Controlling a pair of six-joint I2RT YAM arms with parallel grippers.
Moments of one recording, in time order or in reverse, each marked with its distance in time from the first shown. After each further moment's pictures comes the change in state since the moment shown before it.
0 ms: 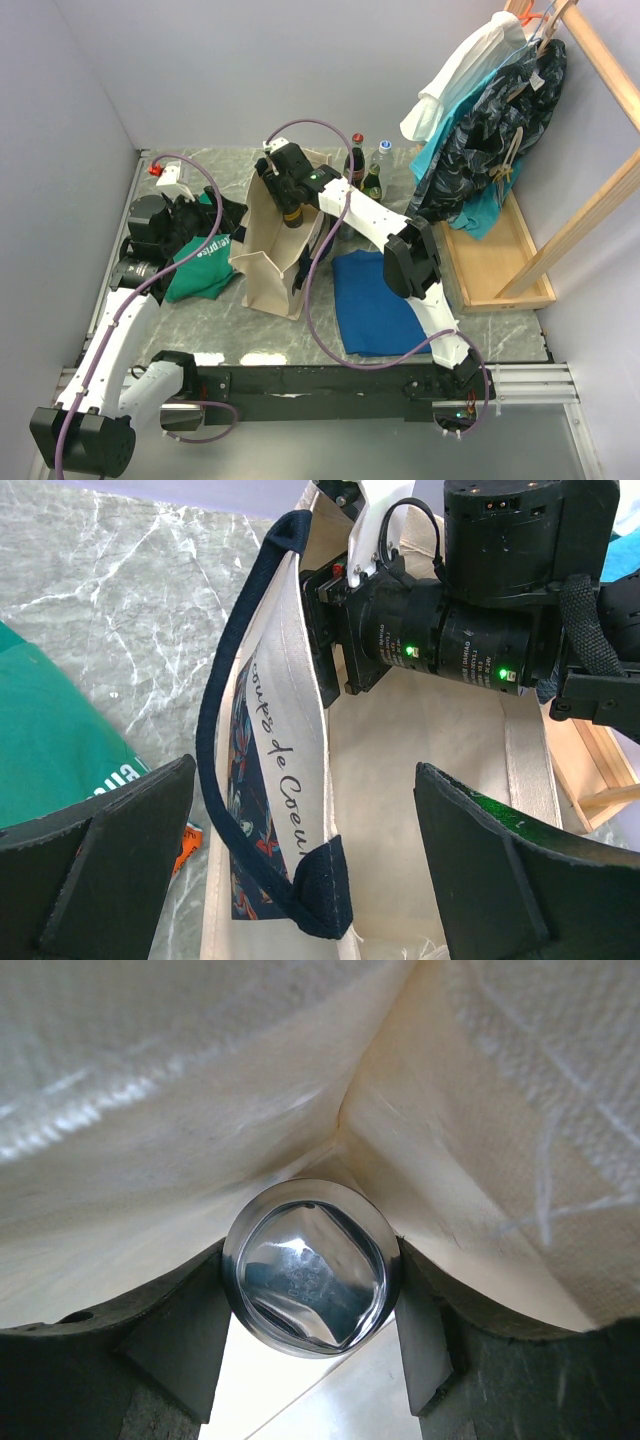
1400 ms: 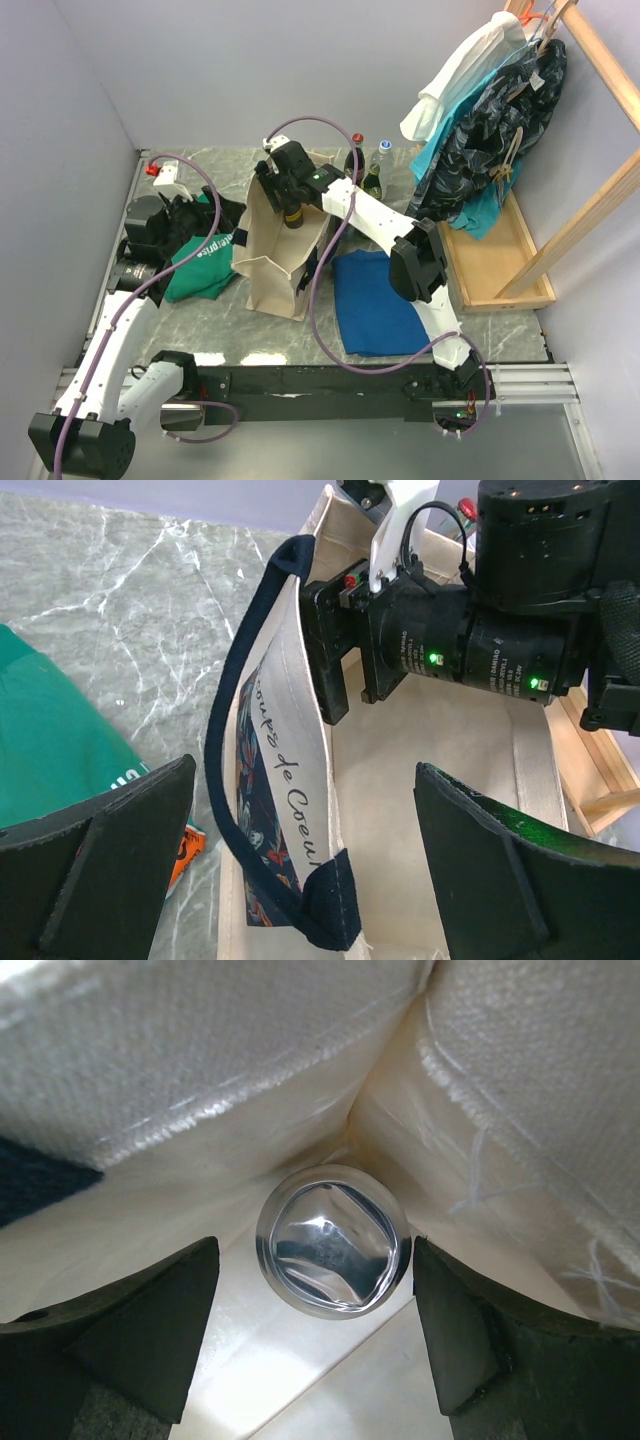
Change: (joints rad) left arm 0.000 -0.018 0.014 -0.014 -0.012 0.007; right arm 0.011 -0.063 -0.043 0.005 -0.014 0.016
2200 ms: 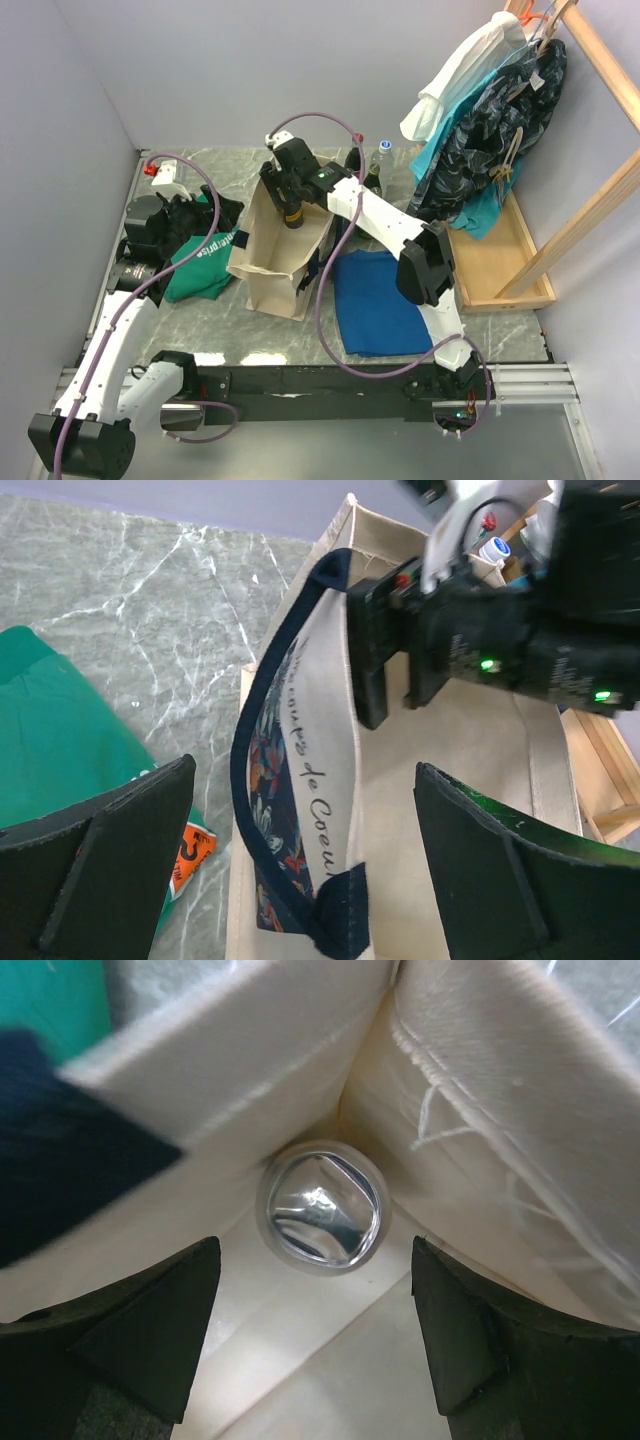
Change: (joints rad) left arm 0.000 -0.001 0.003 -0.006 -0.034 0.008; right arm 0.006 -0.077 -0.033 -0.015 0.019 0.001
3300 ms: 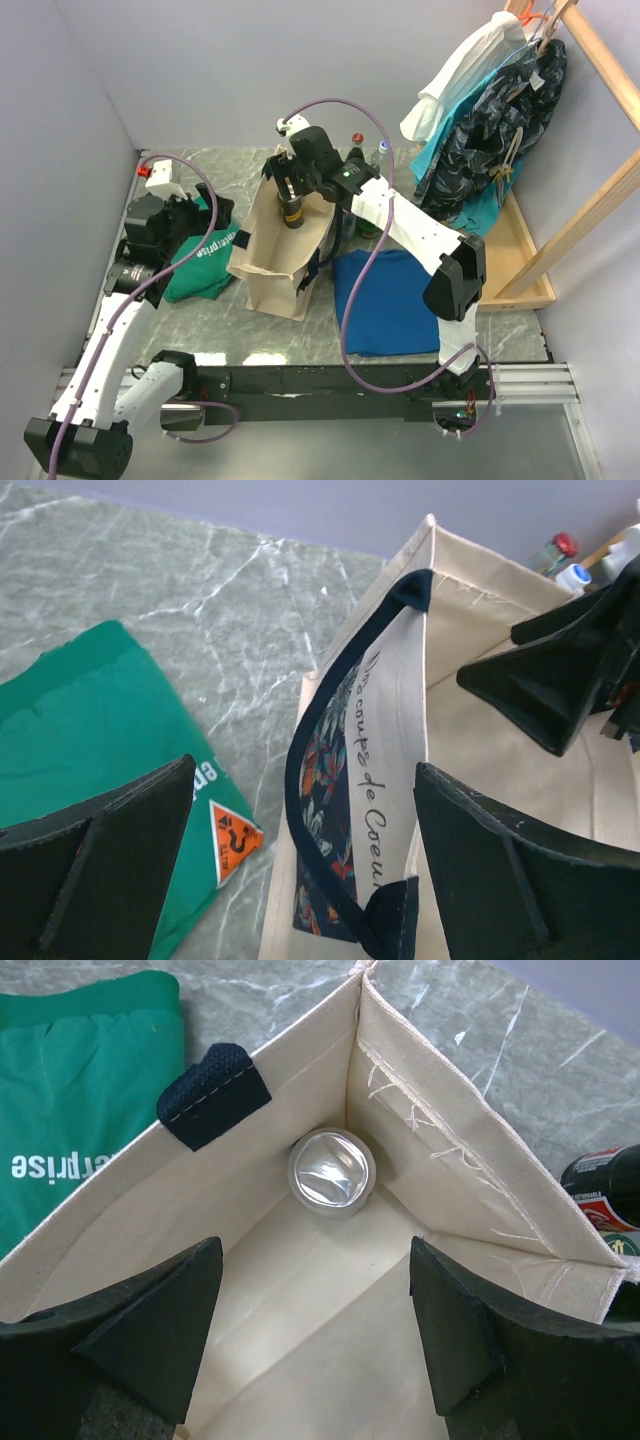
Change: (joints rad) left arm -0.048 -0.020 0.028 -0.084 -0.216 0.027; right arm 0.010 -0.217 -0.113 0.027 -0.030 0.011
